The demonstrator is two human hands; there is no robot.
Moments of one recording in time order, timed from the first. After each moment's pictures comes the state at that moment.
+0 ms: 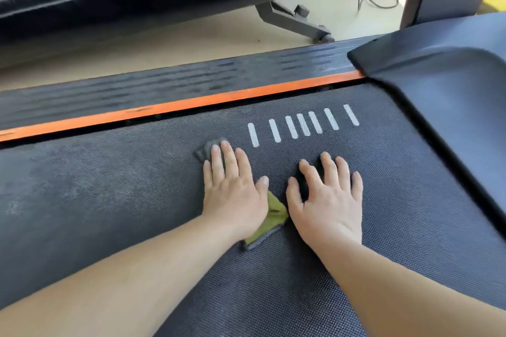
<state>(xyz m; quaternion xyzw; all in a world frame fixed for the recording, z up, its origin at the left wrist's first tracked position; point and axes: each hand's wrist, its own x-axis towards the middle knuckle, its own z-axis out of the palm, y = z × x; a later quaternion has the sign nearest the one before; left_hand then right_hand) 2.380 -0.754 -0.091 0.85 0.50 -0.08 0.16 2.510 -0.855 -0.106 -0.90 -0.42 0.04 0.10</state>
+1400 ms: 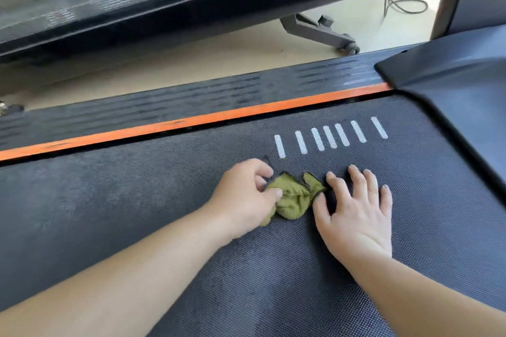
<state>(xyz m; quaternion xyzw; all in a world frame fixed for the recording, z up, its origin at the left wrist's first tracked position) 2.346 -0.738 -0.021 0.74 0.50 0.07 0.44 2.511 -0.852 -0.101 -0.90 -0.41 0.07 0.08</state>
